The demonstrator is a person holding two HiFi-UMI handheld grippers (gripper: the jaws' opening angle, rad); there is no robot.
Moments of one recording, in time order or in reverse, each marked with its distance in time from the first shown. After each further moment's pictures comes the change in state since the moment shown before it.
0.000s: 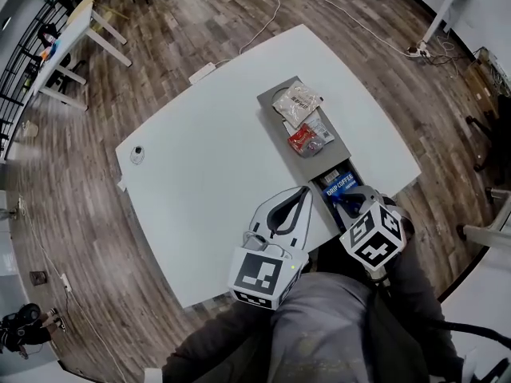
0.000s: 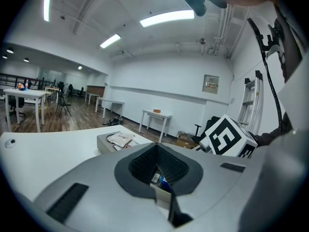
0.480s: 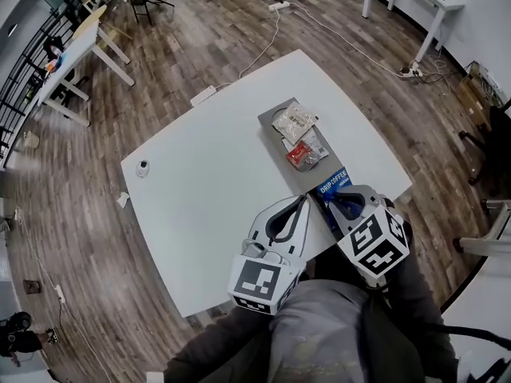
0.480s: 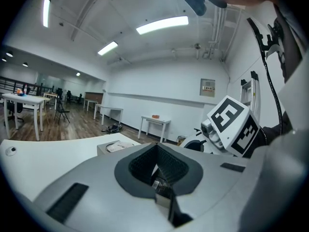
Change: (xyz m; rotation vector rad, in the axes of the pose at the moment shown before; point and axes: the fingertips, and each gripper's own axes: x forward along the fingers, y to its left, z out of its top) left arm -0.012 -0.010 0.021 0.034 -0.068 -0.014; right arm -0.053 -0.018 0.053 -0.005 -0.178 -0.106
